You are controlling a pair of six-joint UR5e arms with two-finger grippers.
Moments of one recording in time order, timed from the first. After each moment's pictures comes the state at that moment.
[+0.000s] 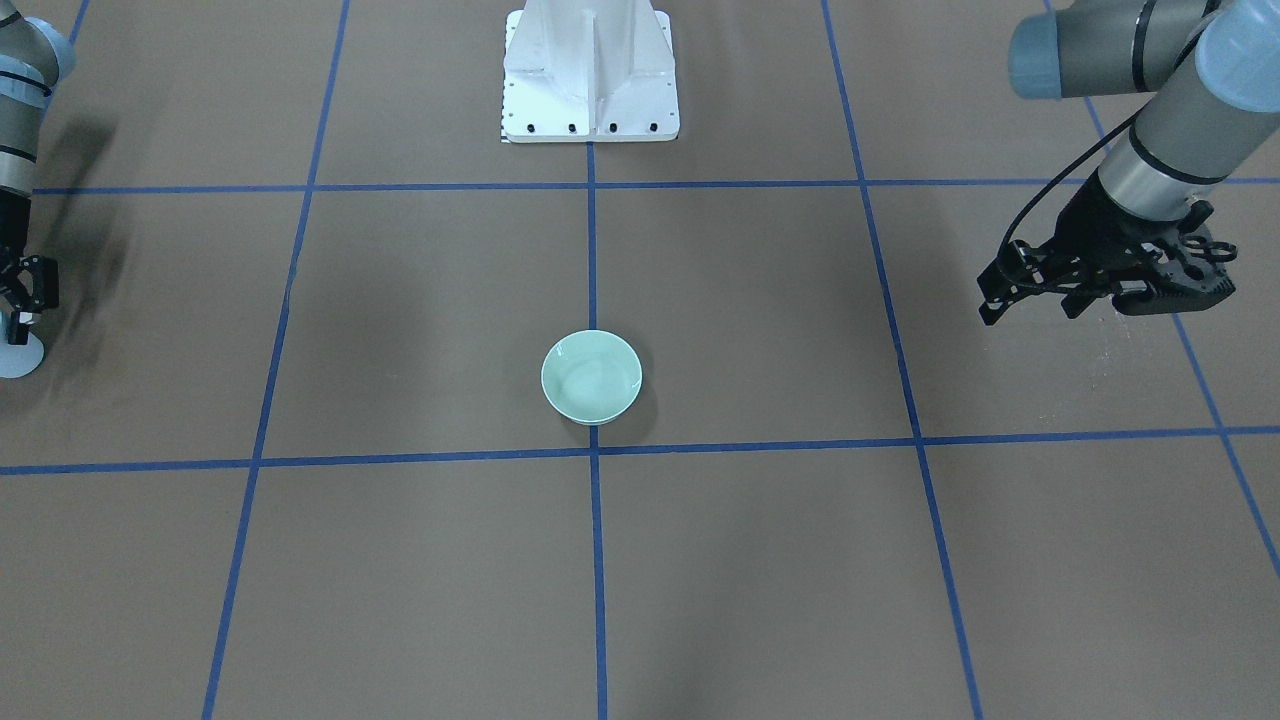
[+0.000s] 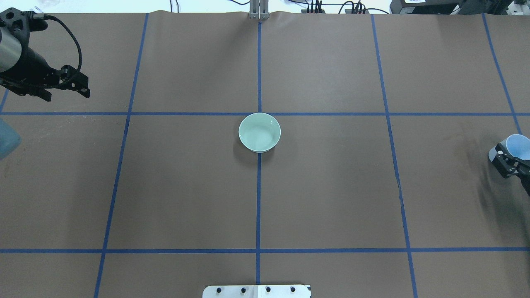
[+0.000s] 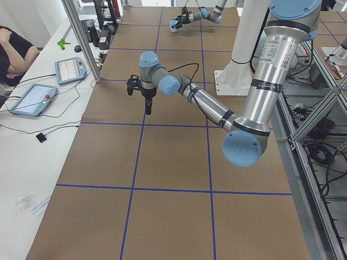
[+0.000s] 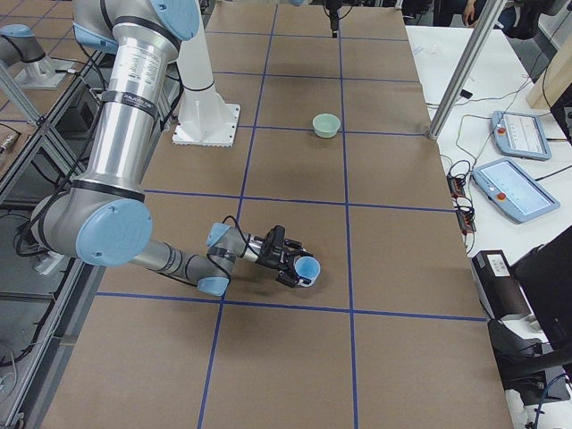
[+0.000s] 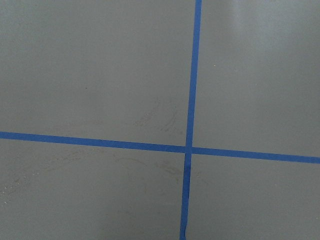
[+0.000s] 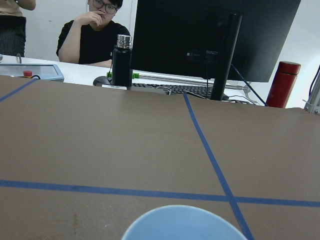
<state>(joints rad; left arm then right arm) -1.05 -1.83 -1.90 -1.61 -2.18 -0.86 0.41 -1.92 1.37 -0.01 0.69 1.10</state>
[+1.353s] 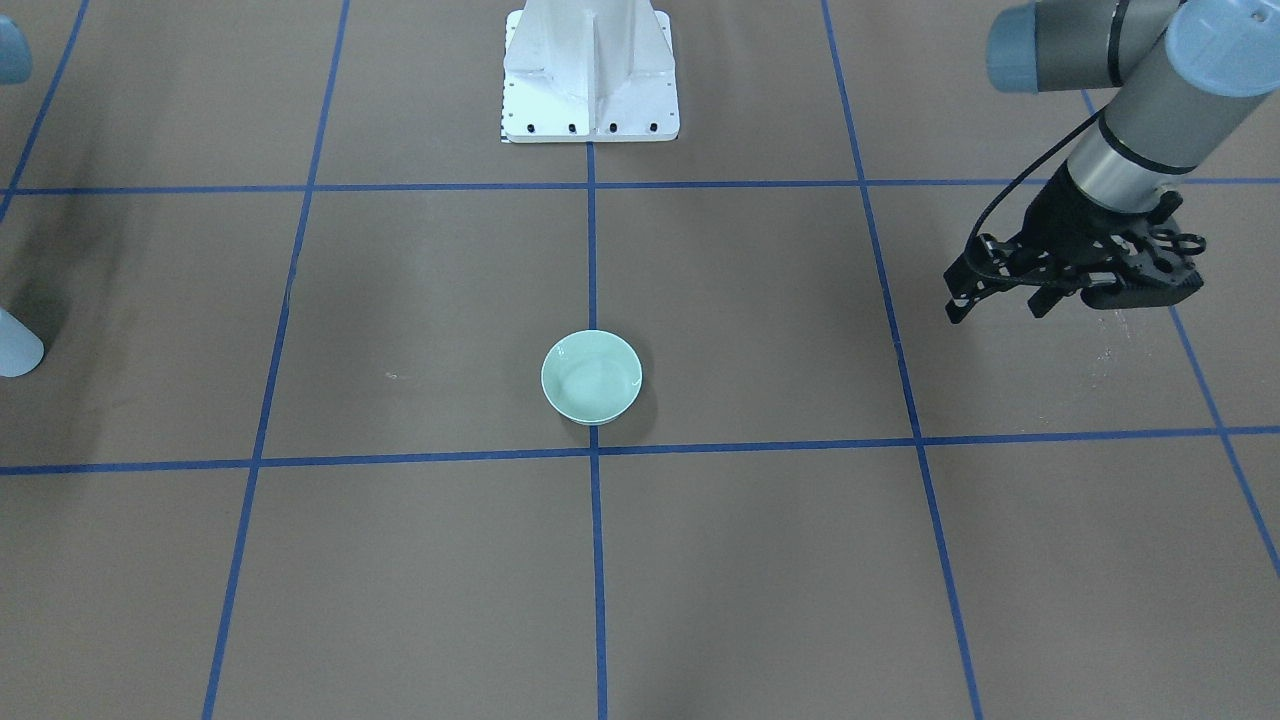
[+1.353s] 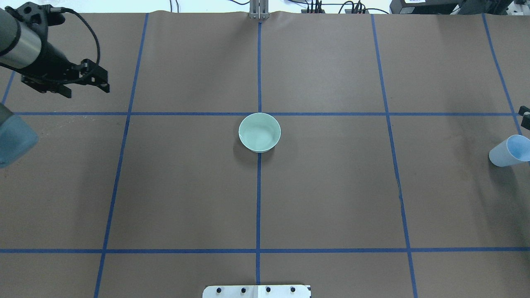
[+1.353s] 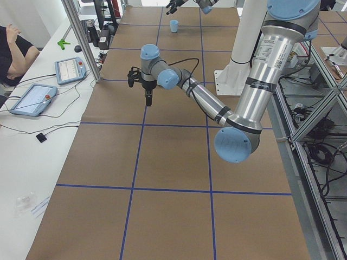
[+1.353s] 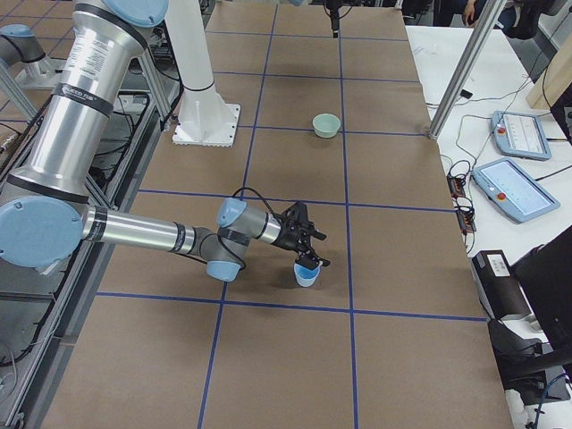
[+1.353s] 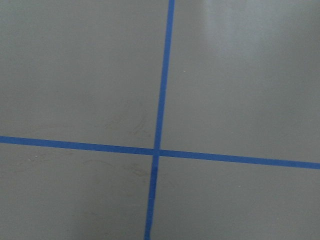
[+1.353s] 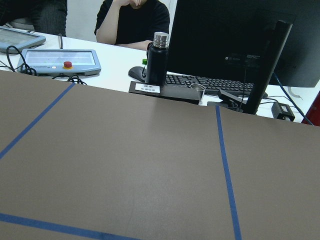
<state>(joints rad) -0.99 -1.92 -1.90 -1.62 -2.17 -1.00 1.01 -1.92 1.75 -0.30 1.48 0.74</state>
